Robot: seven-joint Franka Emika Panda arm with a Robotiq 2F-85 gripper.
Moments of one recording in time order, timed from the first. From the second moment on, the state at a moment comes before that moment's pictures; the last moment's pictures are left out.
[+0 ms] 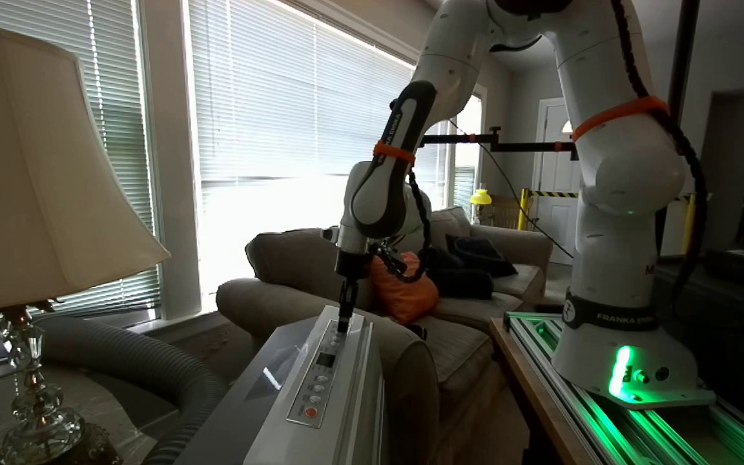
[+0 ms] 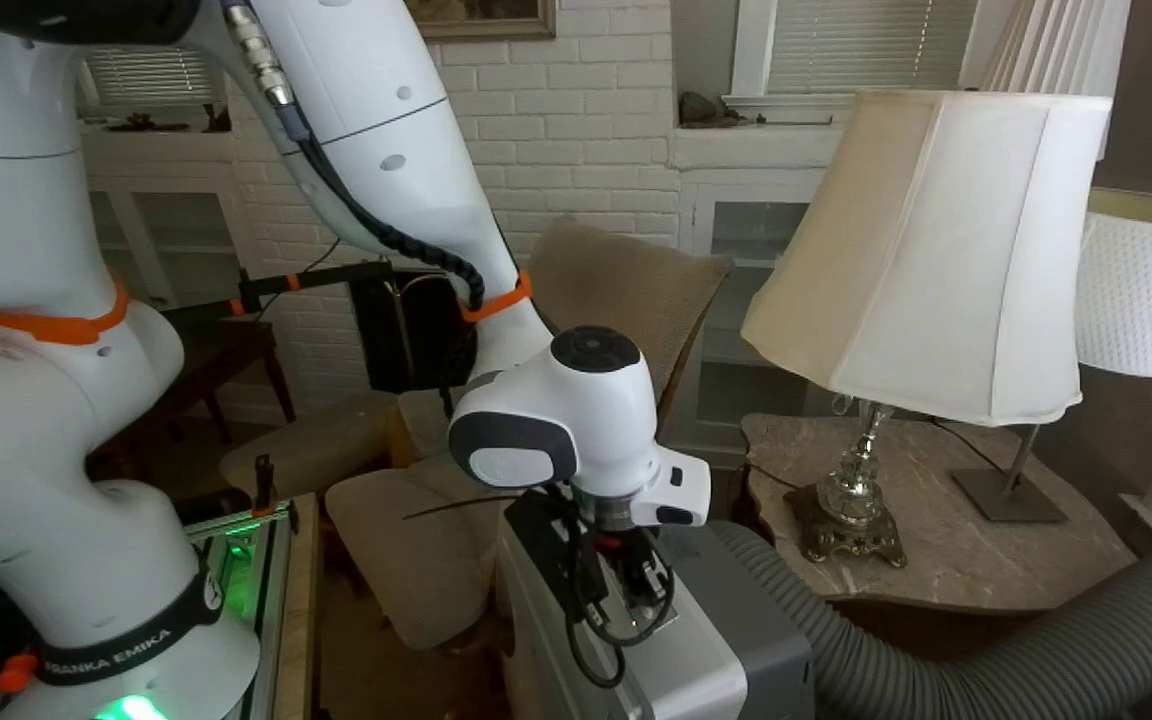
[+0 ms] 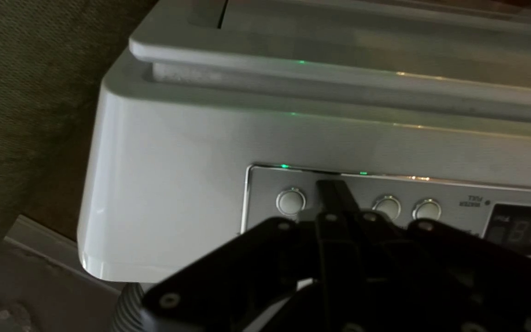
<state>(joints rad) -0.39 0.27 0.19 -2.59 0.24 3.01 -0.61</state>
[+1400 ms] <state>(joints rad) -0.27 -0.03 -0.05 -2.65 -0.11 2.73 -0.31</state>
